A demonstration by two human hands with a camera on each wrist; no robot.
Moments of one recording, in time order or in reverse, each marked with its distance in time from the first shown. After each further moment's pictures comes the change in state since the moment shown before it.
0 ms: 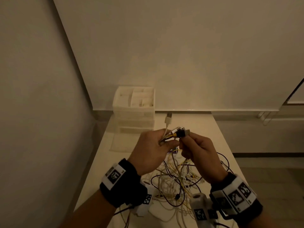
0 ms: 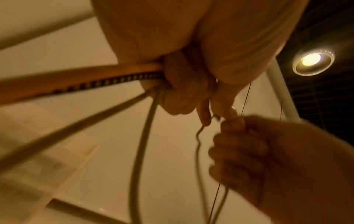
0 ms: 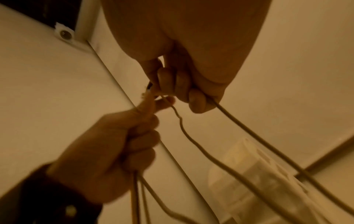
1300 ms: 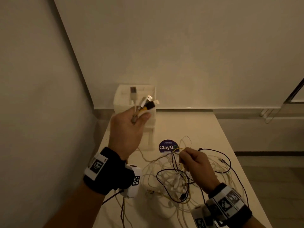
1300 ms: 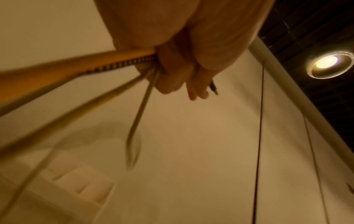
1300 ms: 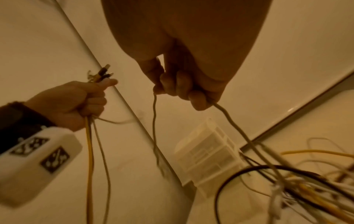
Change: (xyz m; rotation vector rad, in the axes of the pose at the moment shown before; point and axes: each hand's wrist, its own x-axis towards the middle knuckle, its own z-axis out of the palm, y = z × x) left_hand 0.017 -0.013 -0.041 0.091 0.424 0.037; right_hand -0.016 0.056 -0.010 -0.310 0.004 0.081
